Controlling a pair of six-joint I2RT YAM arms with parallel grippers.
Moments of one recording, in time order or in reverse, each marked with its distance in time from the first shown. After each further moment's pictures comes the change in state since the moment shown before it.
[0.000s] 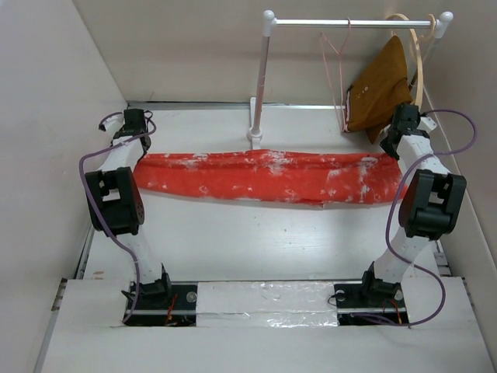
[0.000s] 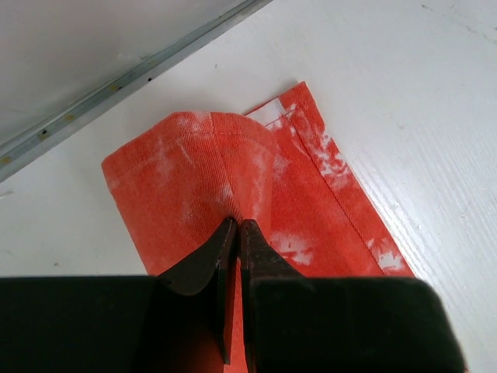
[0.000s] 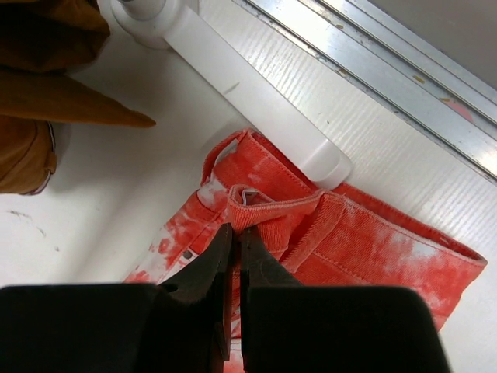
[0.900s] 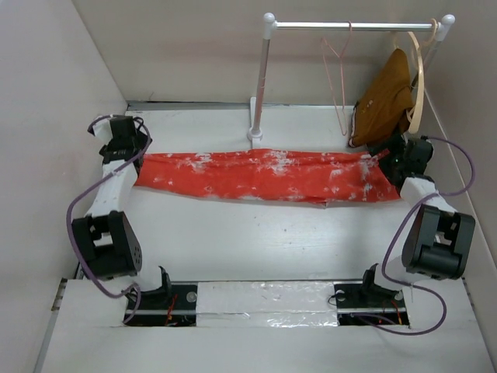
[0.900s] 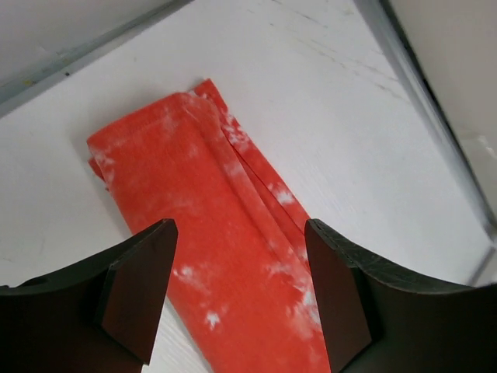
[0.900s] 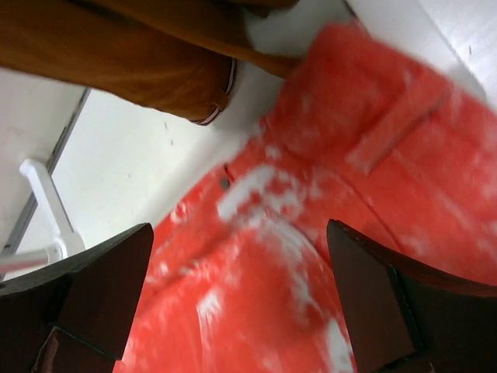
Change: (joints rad) left arm -0.001 -0.330 -0.224 0.175 0.210 -0.036; right arm -0.097 -0.304 -0.508 0.501 -0.489 0.050
